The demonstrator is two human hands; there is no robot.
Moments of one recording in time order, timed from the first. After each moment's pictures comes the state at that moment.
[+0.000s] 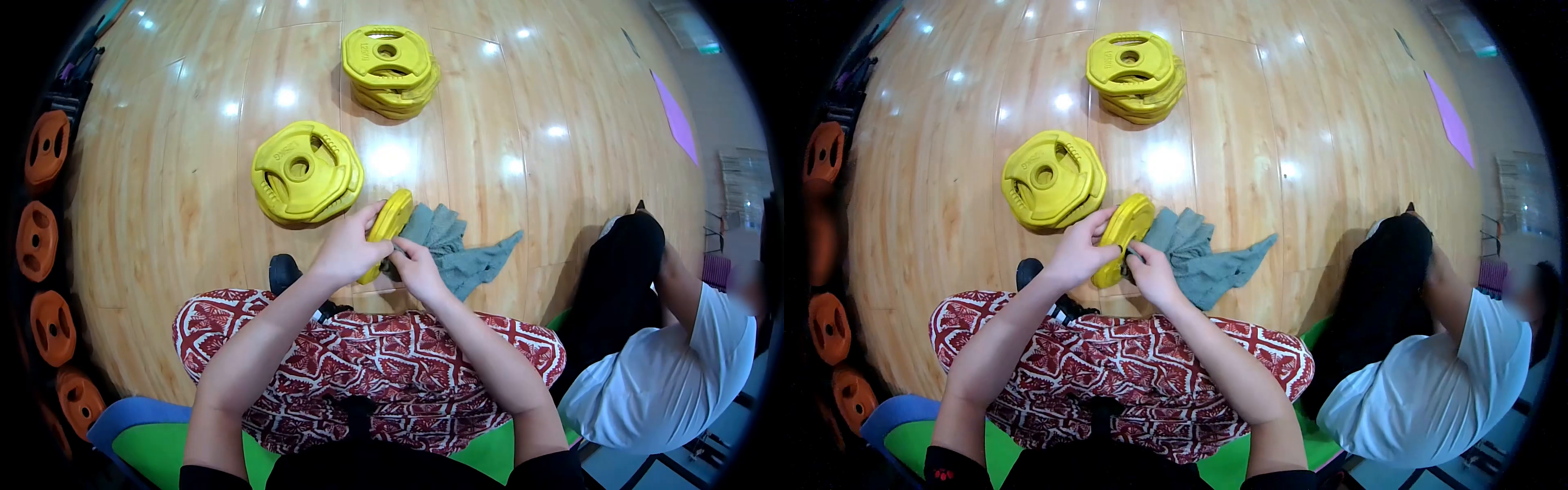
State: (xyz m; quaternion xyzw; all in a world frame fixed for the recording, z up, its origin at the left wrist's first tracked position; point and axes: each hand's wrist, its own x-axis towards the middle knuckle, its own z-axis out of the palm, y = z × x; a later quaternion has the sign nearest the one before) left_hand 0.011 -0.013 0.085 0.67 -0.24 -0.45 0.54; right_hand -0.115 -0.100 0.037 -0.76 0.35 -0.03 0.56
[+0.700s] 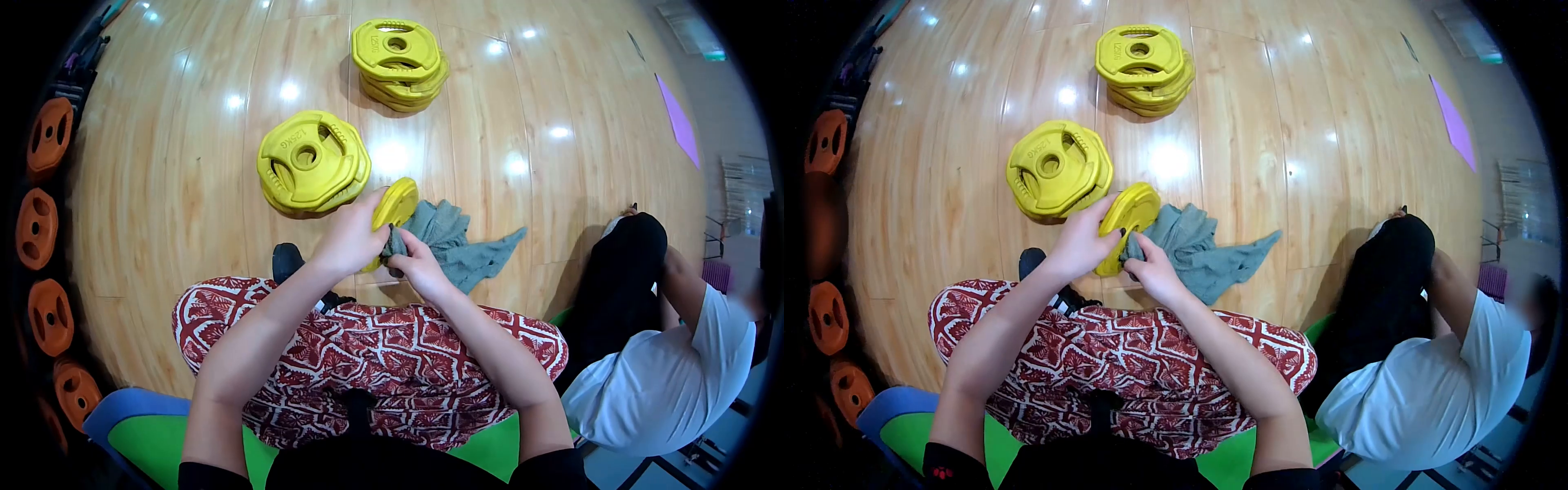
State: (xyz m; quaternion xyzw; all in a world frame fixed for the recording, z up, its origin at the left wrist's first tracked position) left_hand 0.018 -0.011 0.095 0.78 -0.35 -0.35 0.38; right_hand -0.117 -0.097 0.044 -0.55 0.33 0.07 0.76
